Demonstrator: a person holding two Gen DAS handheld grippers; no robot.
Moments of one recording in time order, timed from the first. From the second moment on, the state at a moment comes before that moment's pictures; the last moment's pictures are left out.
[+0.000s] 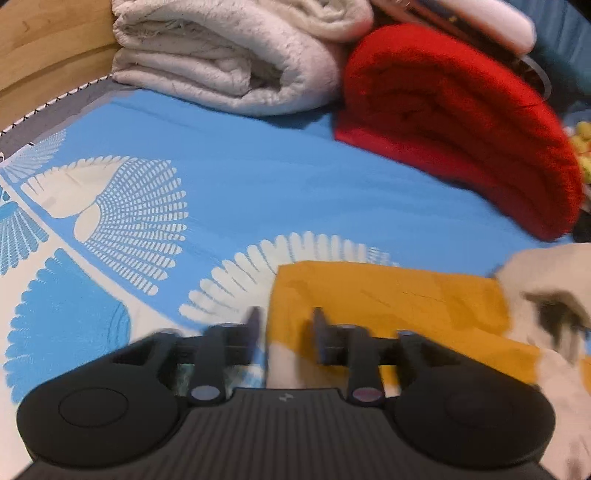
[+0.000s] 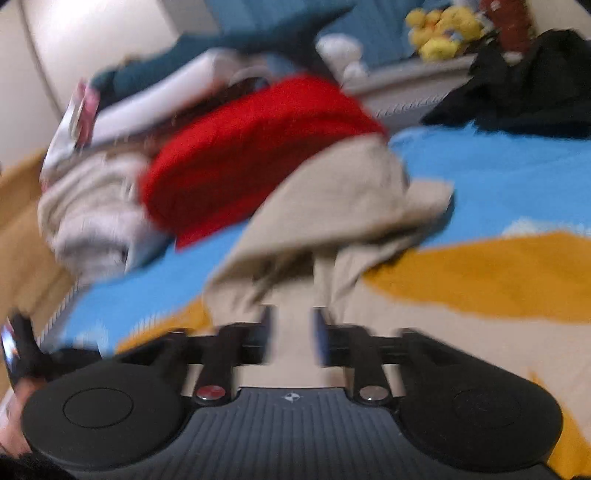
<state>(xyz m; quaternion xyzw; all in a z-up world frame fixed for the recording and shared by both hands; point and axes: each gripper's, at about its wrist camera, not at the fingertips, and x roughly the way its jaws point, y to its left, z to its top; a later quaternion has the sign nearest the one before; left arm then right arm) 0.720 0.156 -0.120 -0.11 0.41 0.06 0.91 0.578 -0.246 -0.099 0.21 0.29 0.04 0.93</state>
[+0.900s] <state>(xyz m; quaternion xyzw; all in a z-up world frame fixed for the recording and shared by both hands) 0.626 0.165 -0.163 0.11 0.43 0.06 0.89 0.534 -0.299 -0.119 0.39 0.22 -0.05 0.89</state>
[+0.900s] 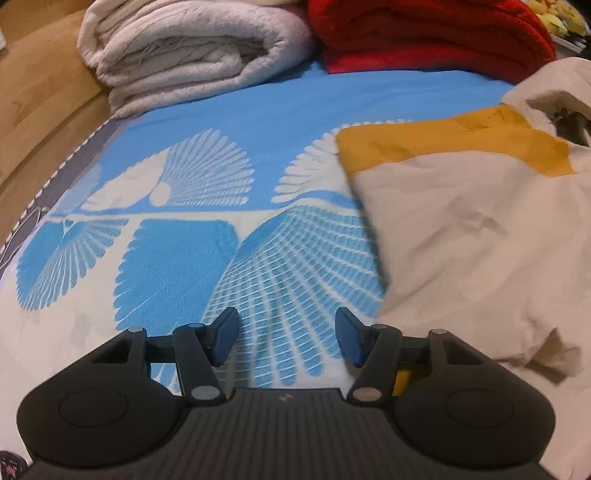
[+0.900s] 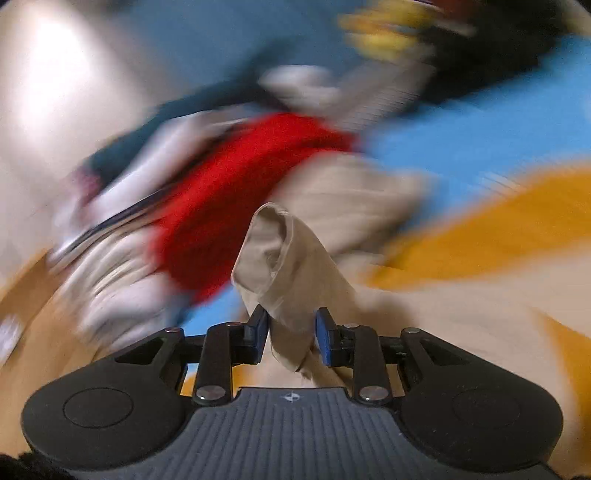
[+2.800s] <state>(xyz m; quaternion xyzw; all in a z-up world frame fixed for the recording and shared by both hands) 0.331 0.085 -0.080 0.04 0.37 0.11 0.92 0.234 -0.311 -0.111 0.18 0.24 -0.08 0.95</state>
